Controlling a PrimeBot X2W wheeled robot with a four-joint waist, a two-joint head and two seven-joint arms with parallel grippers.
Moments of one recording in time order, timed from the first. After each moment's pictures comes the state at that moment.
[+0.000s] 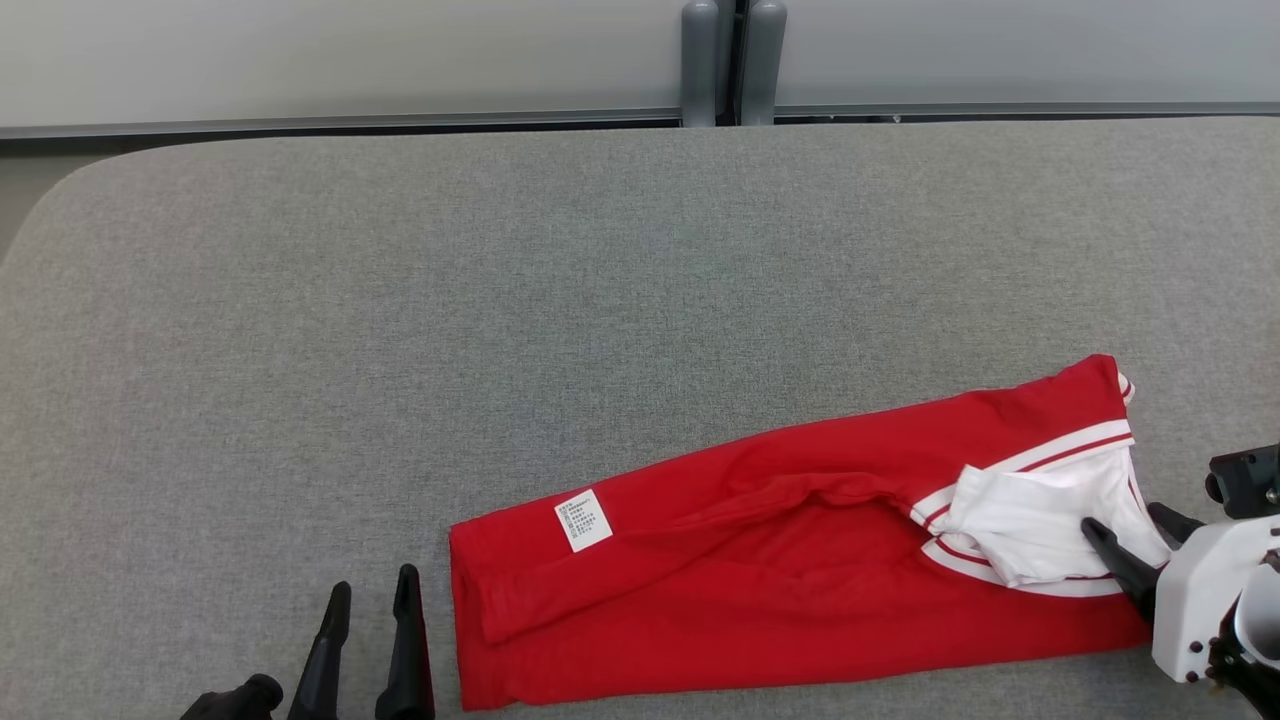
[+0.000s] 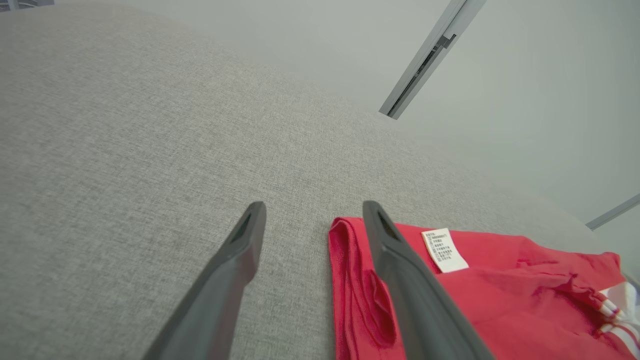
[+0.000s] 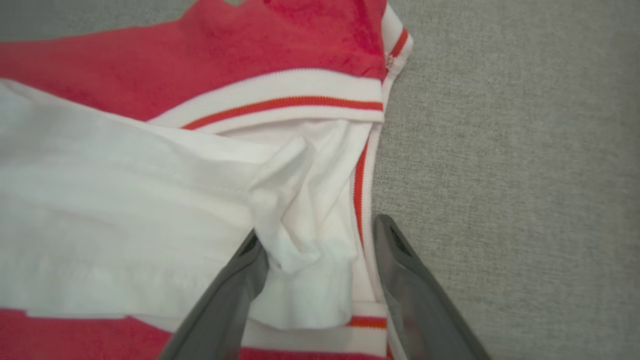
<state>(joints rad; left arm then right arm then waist) 0.16 0.06 -0.17 0.08 -0.57 0.04 -0.26 -0.22 -0.47 0.22 0.40 0.53 0.13 0.32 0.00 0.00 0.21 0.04</state>
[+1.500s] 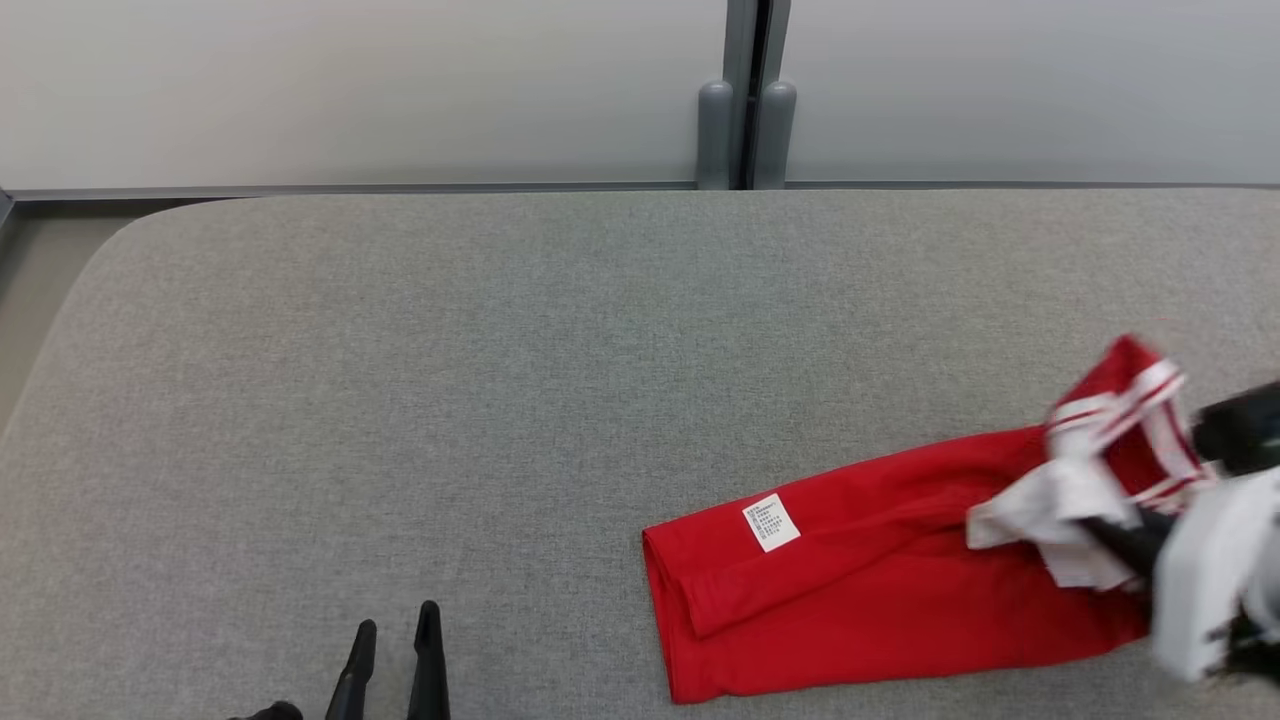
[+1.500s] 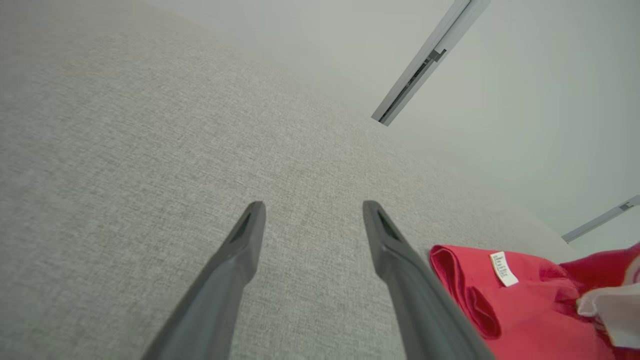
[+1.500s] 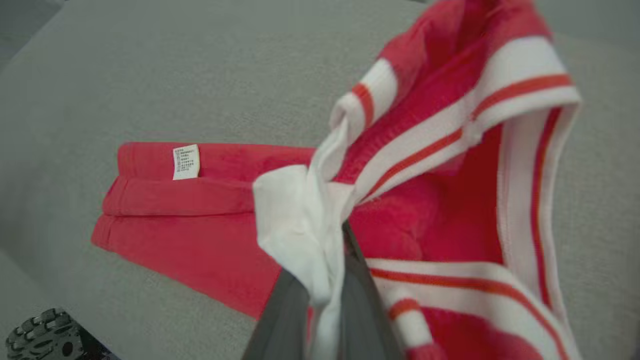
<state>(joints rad) 0.18 0.05 -0.18 0.14 -0.63 0.02 -0.26 -0.22 -0.81 0.40 0.01 0.94 0.13 0.47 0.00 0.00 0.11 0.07</state>
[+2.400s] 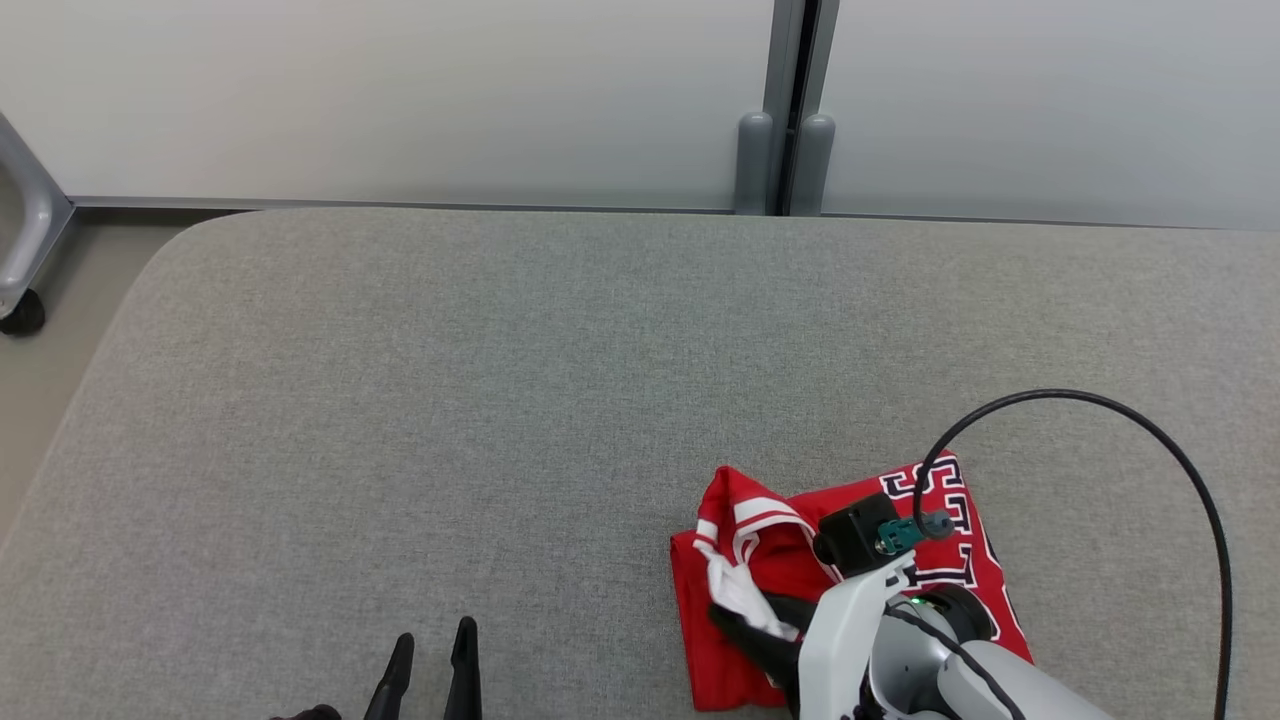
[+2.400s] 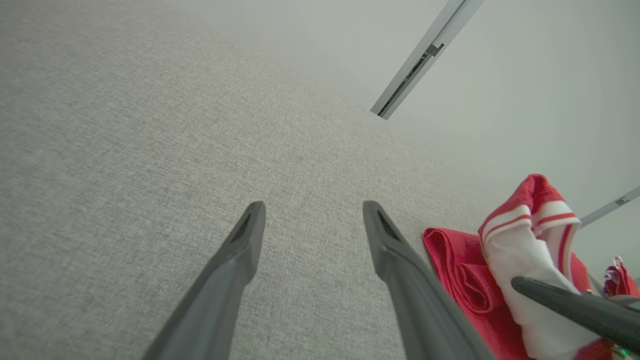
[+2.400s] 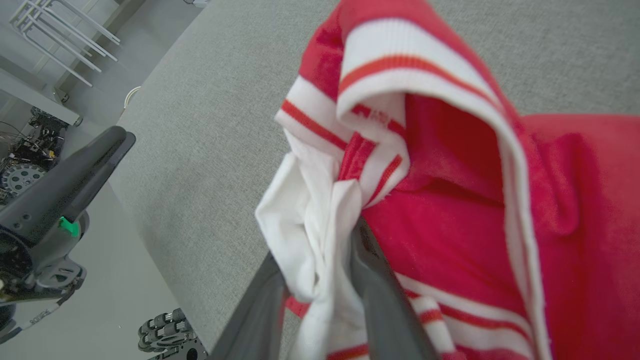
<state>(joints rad) 0.15 0.05 -0.25 0.21 -0.63 0.01 -0.26 -0.39 -0.24 0.83 0.32 0.84 0.13 0.30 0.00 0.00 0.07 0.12</state>
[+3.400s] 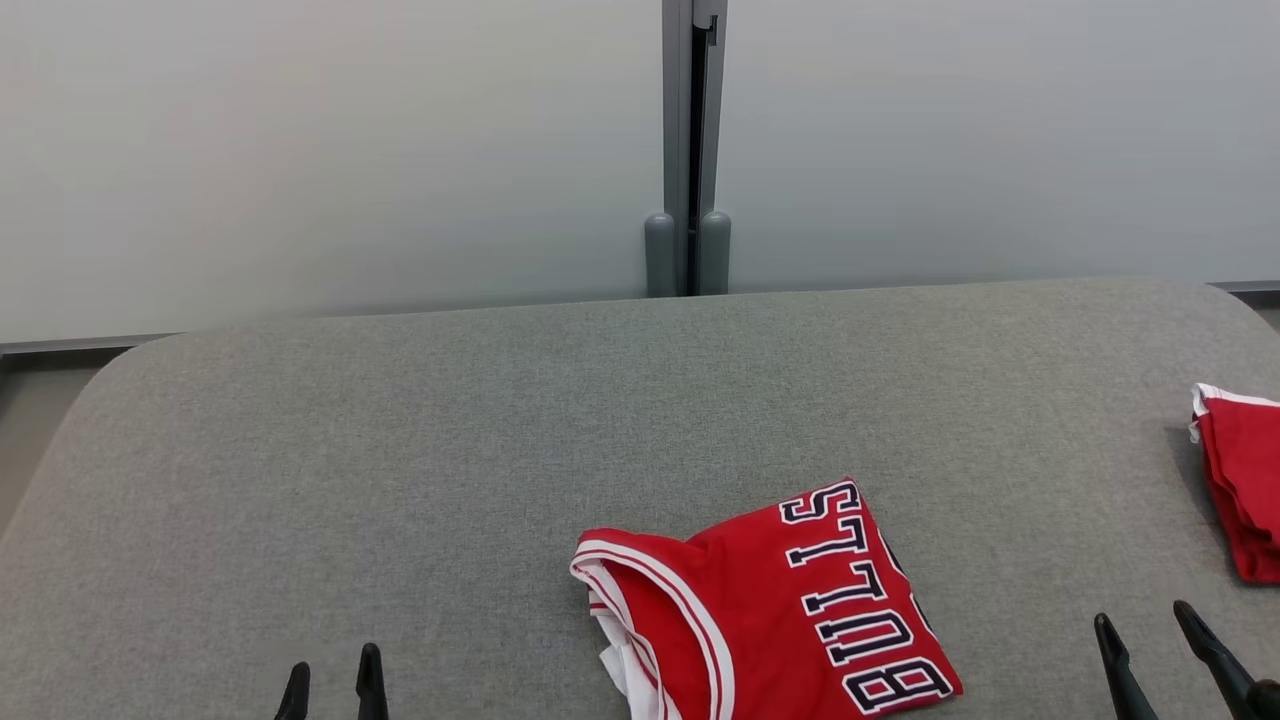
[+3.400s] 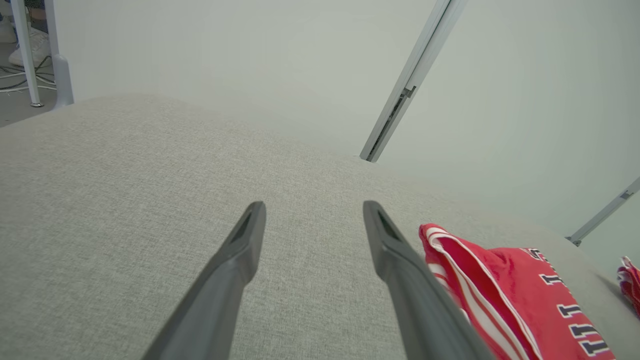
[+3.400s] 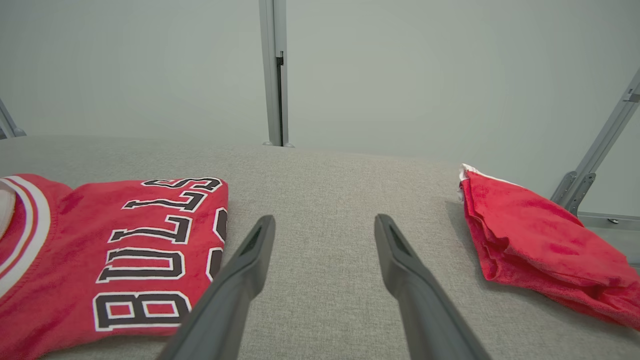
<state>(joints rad) 0.26 0.05 -0.08 0.12 -0.48 0.00 -0.26 0.17 -0.25 0.00 0.20 0.23 0.13 -0.26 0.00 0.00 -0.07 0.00</state>
